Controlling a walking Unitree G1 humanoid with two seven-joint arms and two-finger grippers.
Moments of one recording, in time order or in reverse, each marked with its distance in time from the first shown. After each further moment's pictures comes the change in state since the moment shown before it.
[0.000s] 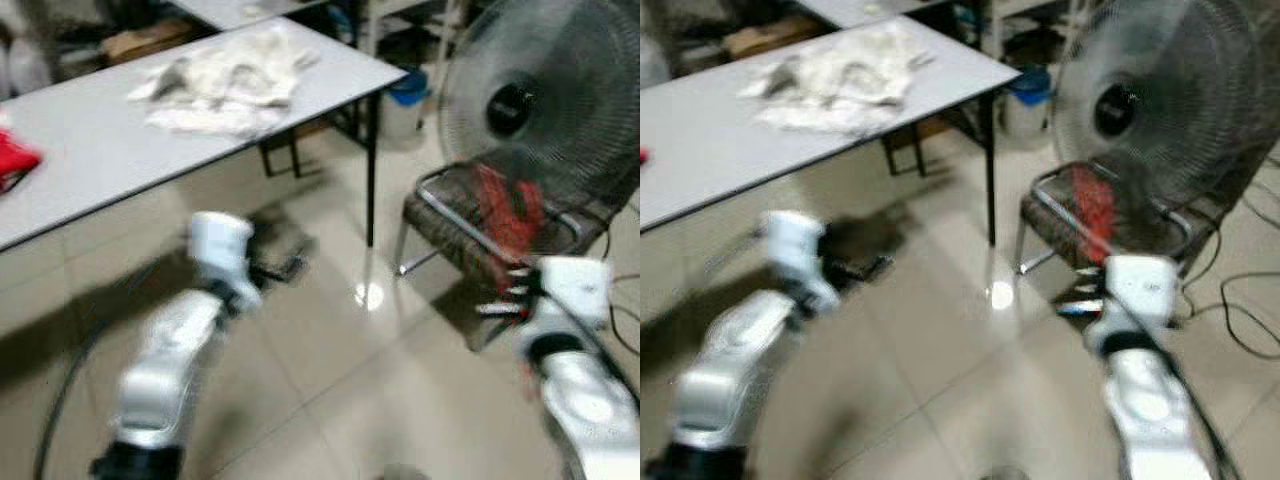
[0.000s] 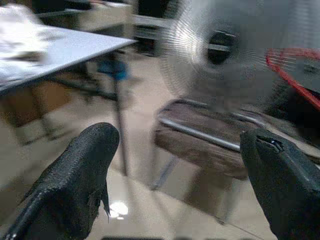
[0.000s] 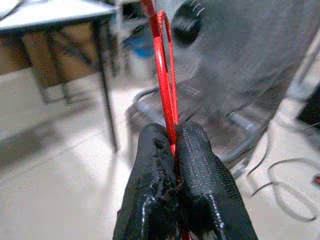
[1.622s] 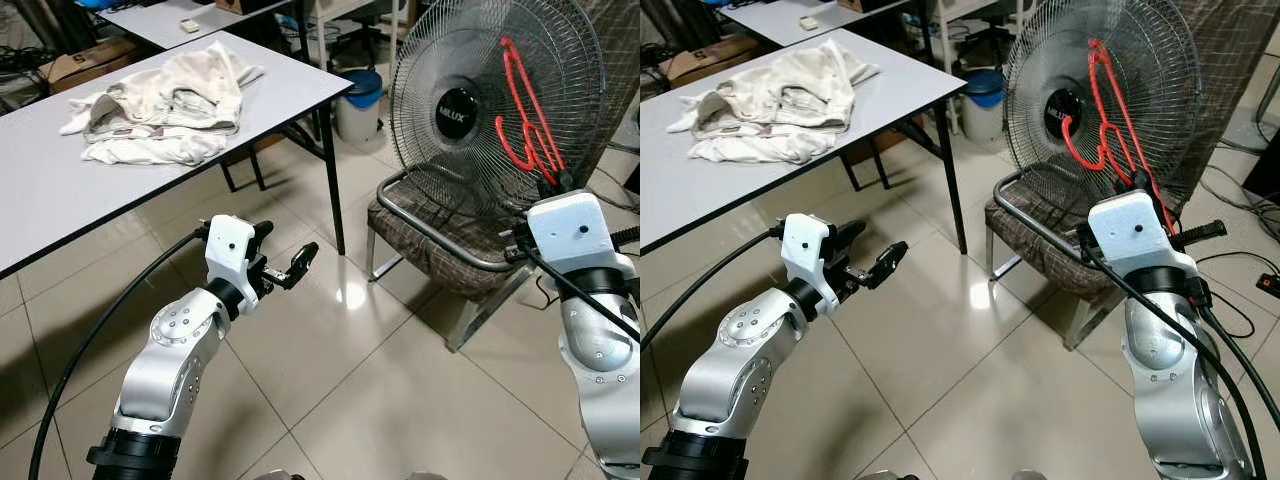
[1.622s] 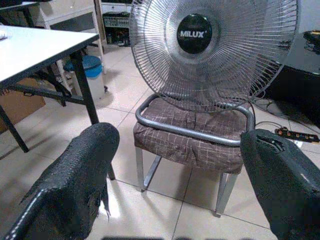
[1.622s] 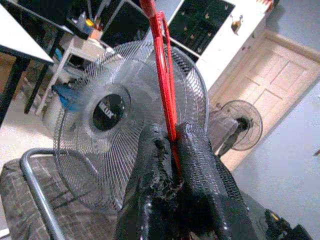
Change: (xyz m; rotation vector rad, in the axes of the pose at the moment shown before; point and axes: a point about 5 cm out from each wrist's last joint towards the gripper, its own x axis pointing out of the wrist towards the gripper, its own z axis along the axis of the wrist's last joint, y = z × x) left arm 0.002 0.013 -0.004 0.036 0.035 0.001; right arm 0.026 -0.019 0.055 -0.563 -0.367 -0.143
